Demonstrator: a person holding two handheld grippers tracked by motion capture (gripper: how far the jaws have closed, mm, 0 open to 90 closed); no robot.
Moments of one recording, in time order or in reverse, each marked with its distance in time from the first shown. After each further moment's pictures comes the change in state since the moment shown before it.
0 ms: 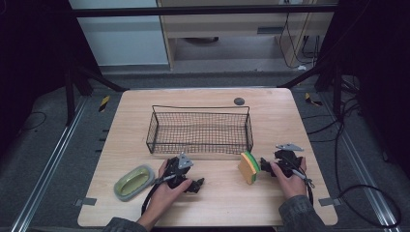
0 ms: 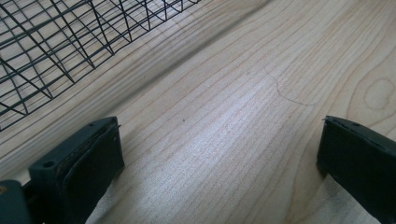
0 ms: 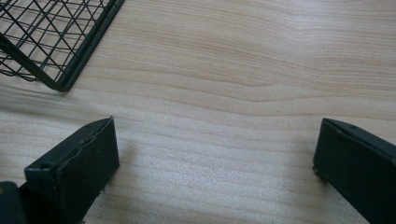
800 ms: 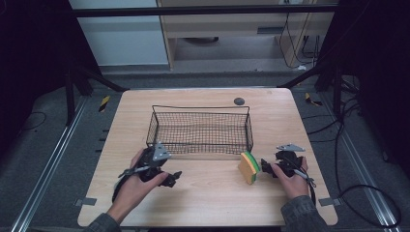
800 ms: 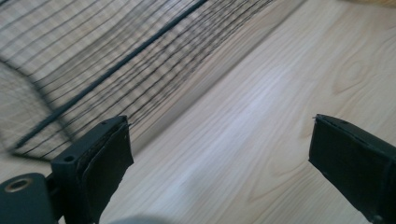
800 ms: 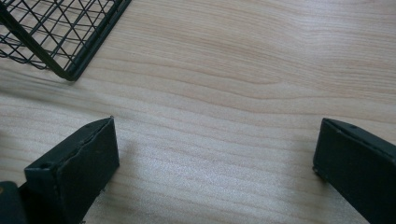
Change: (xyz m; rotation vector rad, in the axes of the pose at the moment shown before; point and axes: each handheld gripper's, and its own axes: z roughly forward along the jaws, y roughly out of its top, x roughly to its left) left arm 0.040 0.024 -0.106 0.078 0.095 0.113; right arm -0.004 -0.002 -0.002 -0.002 0.038 -0.041
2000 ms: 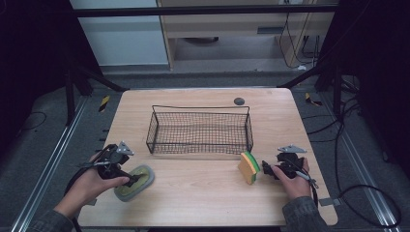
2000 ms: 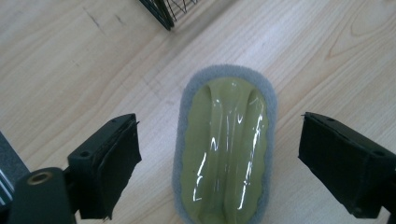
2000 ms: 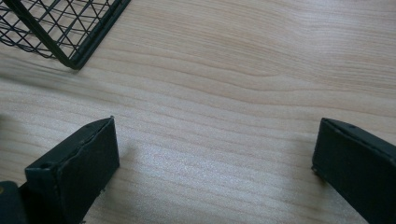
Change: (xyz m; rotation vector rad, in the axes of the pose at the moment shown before) left arm 0.064 -0.045 -0.043 0.291 -0.032 -0.046; right arm -0.003 -0.004 -0.004 0.002 0.015 -0.016
